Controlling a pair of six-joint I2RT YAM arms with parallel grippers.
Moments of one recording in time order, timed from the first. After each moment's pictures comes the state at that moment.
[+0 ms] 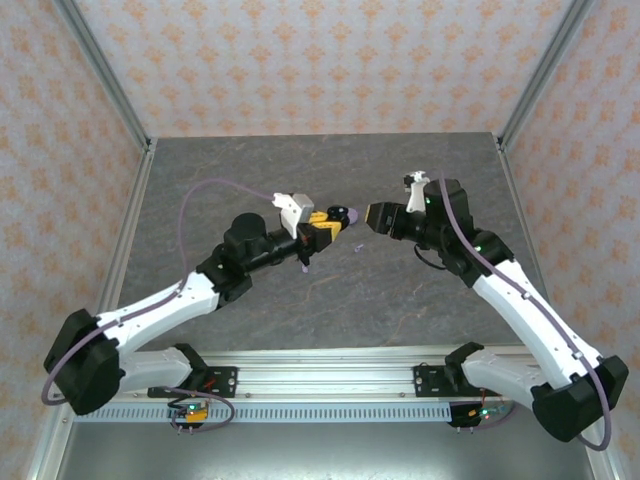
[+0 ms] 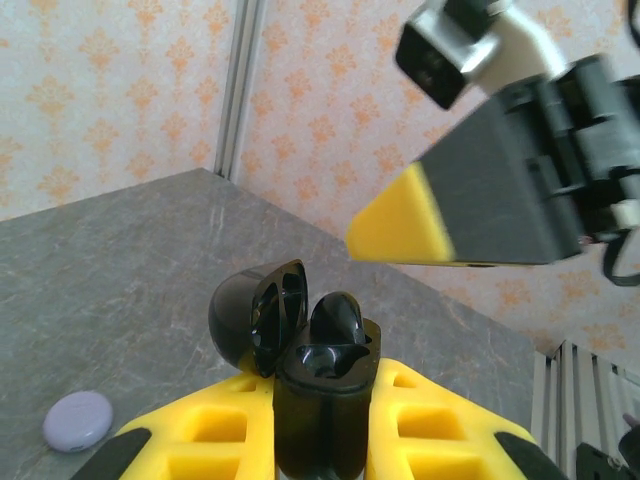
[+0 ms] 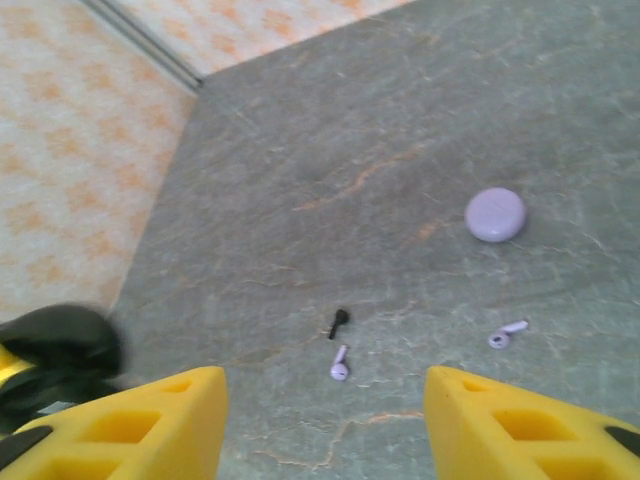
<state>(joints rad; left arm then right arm) -0.69 1.16 0.73 0.35 0.29 -0.23 0.48 1.07 1.06 -0.54 -0.21 0.56</state>
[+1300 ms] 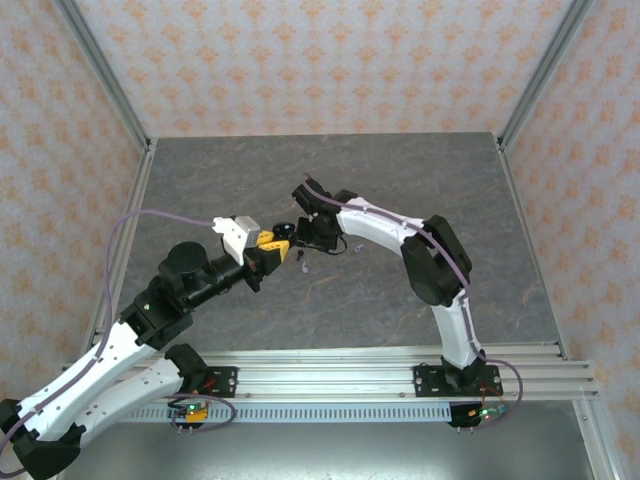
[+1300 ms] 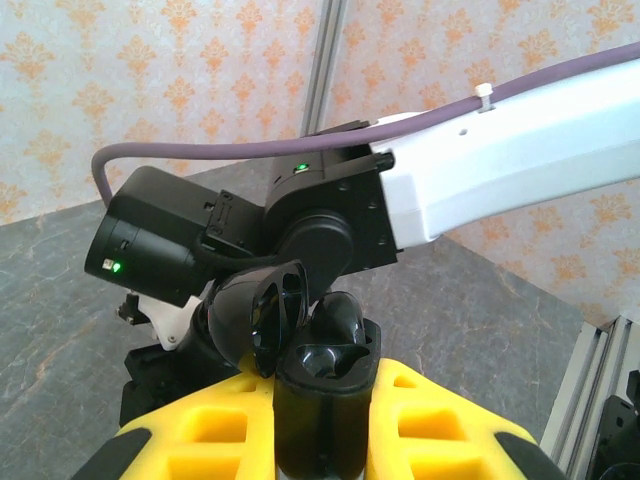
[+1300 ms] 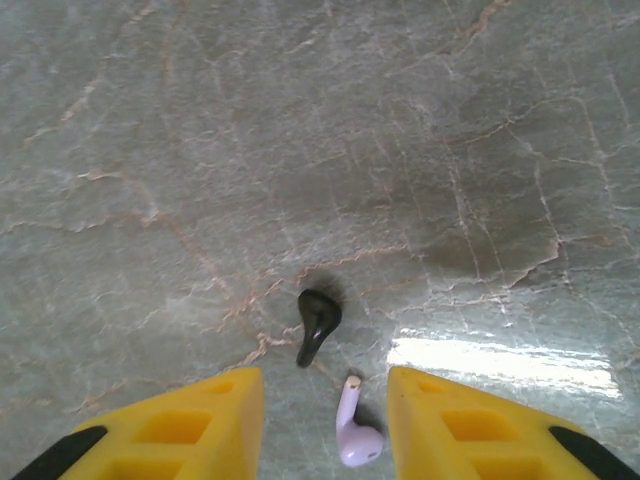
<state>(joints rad) -0.69 0.66 0.72 -0.21 0.11 -0.18 0.76 2.10 1.65 -0.75 -0.13 0.85</state>
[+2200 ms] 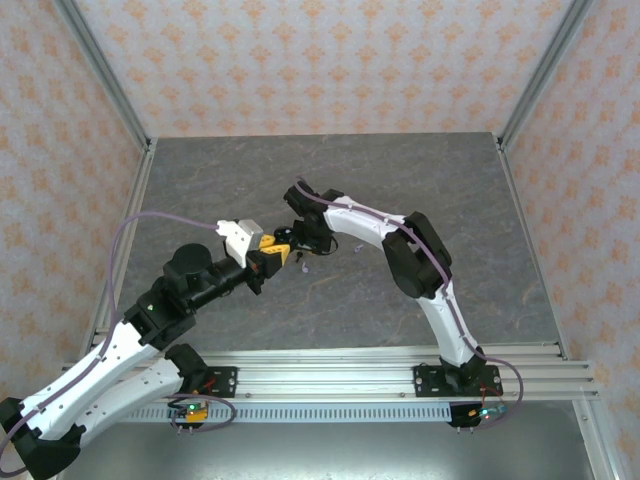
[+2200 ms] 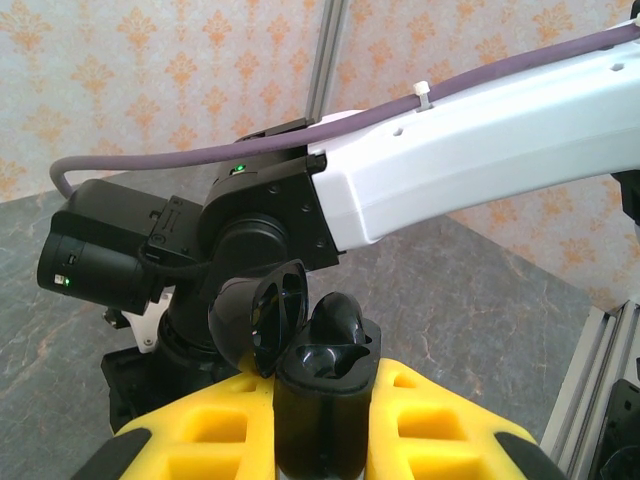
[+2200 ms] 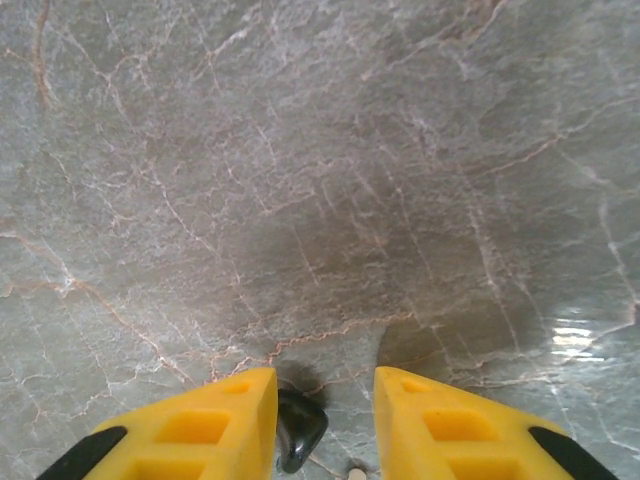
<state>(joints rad) -0.69 0.66 0.69 -0.22 0.10 -0.18 0.77 2.25 1.79 -0.83 -0.14 0.91</state>
